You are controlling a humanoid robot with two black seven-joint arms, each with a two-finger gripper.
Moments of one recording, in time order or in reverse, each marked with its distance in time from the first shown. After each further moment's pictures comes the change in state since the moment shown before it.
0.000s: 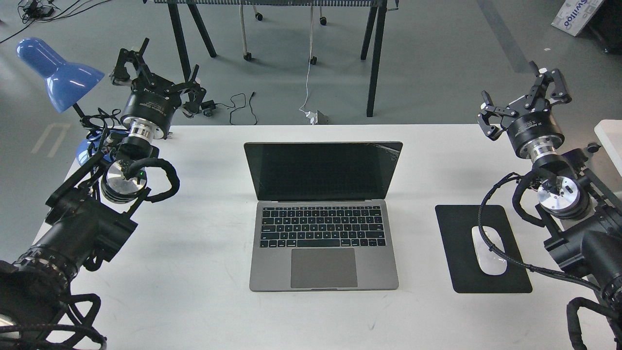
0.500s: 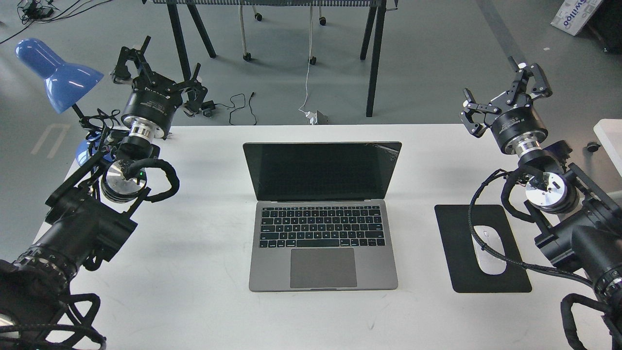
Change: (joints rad) left arm 0.001 0.003 0.006 0.002 0.000 -0.033 0.002; right arm 0.049 0.022 -0.086 0.003 -0.001 0.007 -0.001
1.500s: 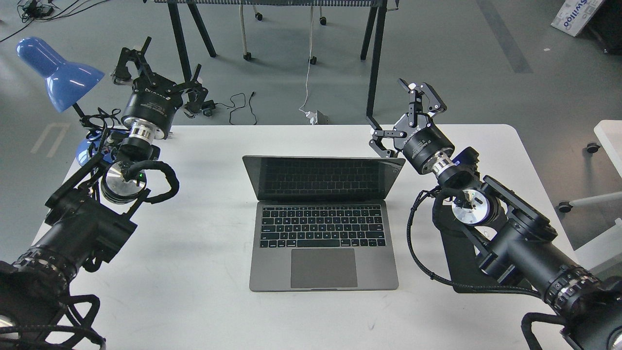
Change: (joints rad) left arm 0.004 0.000 0.000 -0.003 0.005 -0.005 0.001; right arm -0.039 0.123 -0.242 0.152 -0.003 0.010 -0.005
